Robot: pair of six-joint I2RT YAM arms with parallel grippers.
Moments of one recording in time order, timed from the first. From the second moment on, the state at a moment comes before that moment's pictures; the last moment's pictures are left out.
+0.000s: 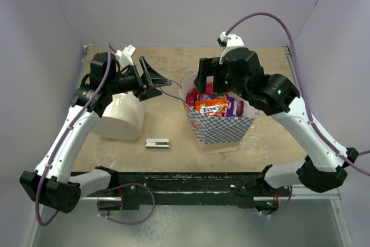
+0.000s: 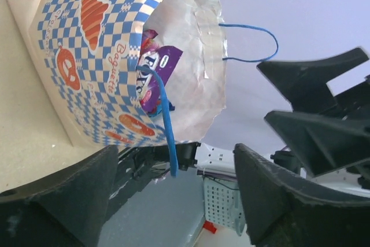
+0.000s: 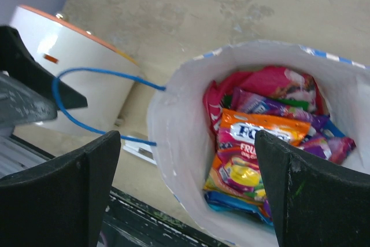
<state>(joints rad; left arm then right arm) -0.29 1.15 1.27 -0.56 0.68 -0.95 0.82 1.38 1.84 -0.96 0.30 0.44</state>
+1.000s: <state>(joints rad) -0.29 1.43 1.54 -0.67 0.63 -0.81 0.79 1.24 1.74 -1.02 0.46 0.46</state>
